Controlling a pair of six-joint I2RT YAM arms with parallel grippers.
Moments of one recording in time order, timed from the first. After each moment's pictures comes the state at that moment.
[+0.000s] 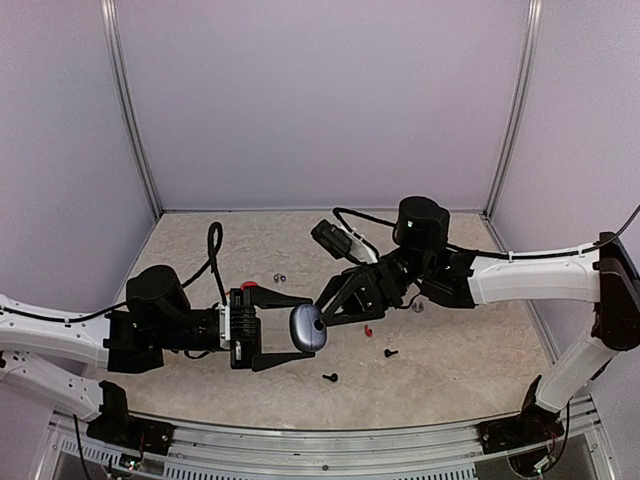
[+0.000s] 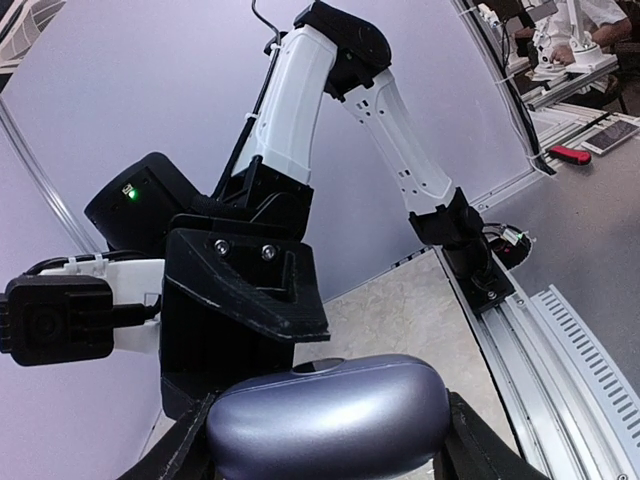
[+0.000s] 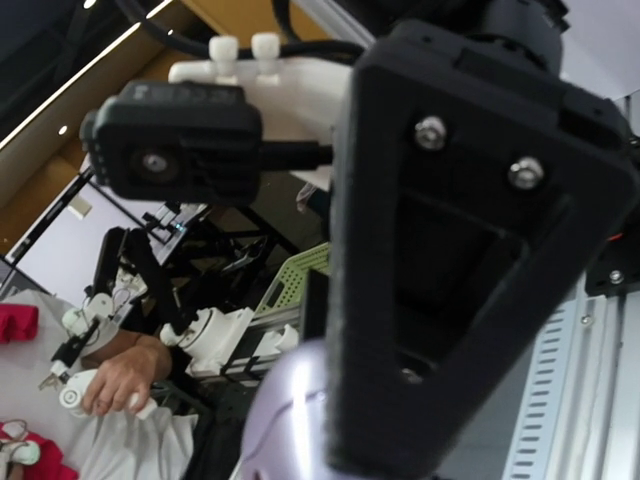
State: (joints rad) left arm -1.18 1.11 0.57 0.60 0.34 0.54; right arm 0.93 1.57 1.03 0.53 -1.29 0.73
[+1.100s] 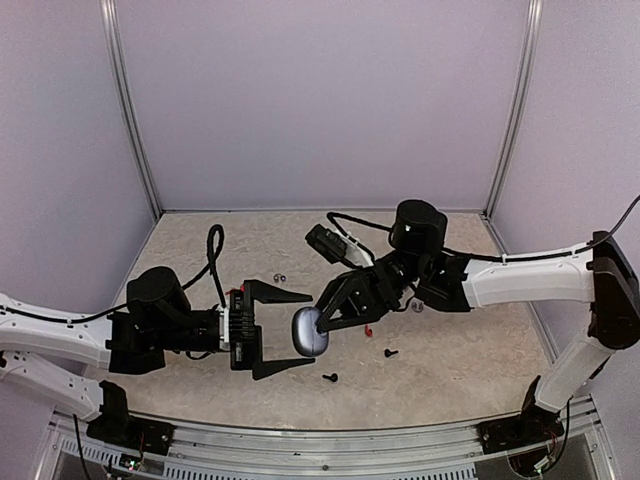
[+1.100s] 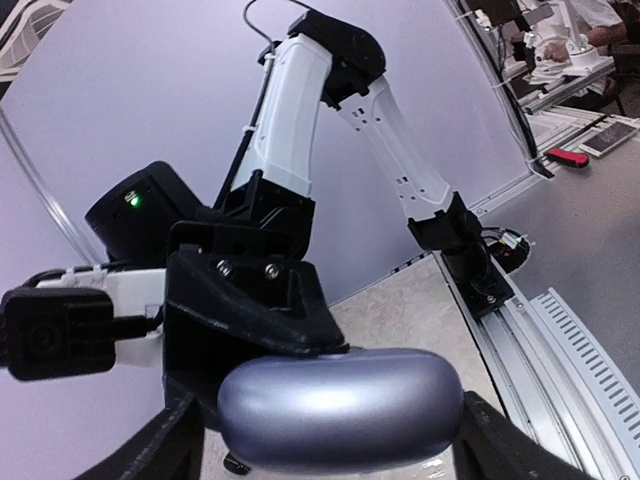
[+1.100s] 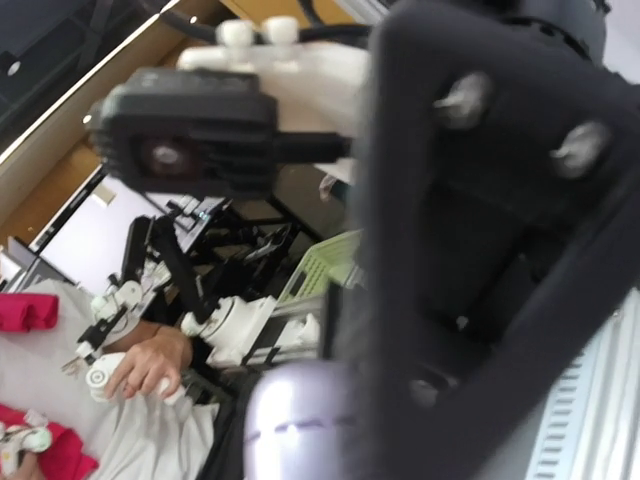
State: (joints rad) left arm -1.18 1.13 0.57 0.63 0.38 0.56; right arm 0.95 1.61 1.03 0.61 -1.32 0.81
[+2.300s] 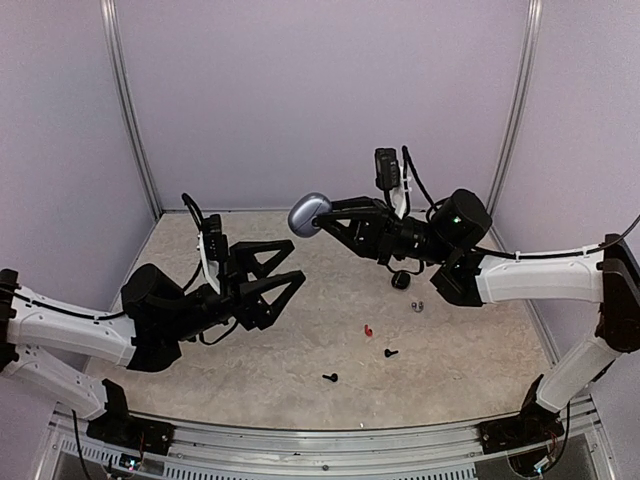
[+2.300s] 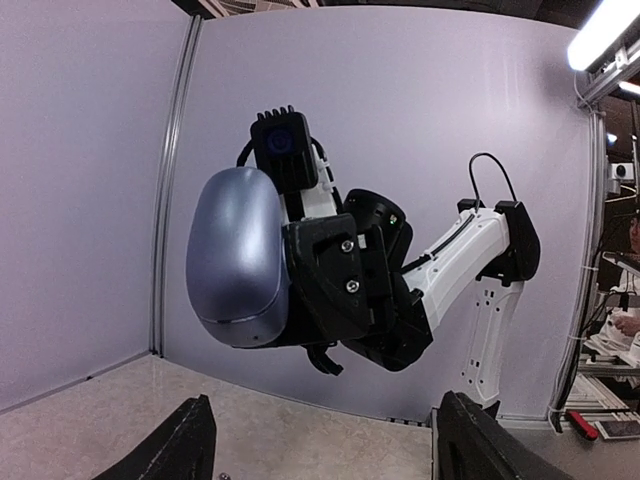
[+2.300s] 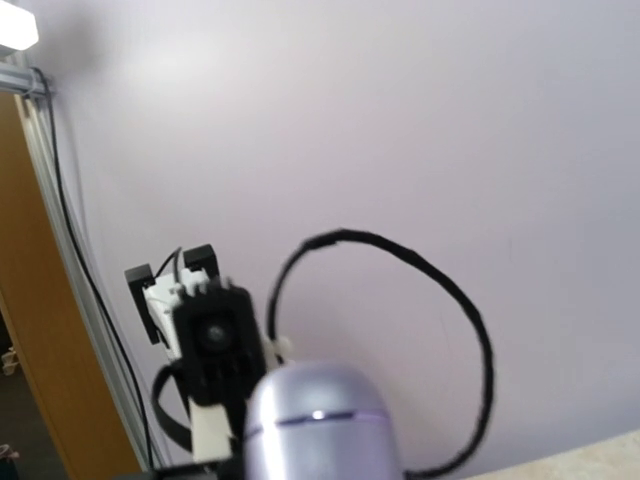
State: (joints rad) left arm -1.07 1.25 0.52 1.15 0.16 -0.19; right arm 0.87 1.54 0.98 1.05 -0.71 0.60
